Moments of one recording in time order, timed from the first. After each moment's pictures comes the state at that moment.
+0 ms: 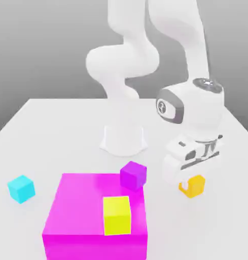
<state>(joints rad) 0.42 0.04 0.14 -2.83 -0.04 2.88 0.82</state>
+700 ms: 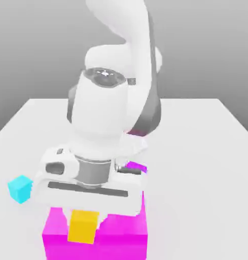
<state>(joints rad) 0.05 0.15 -0.34 -2.46 -0.25 2.72 0.90</state>
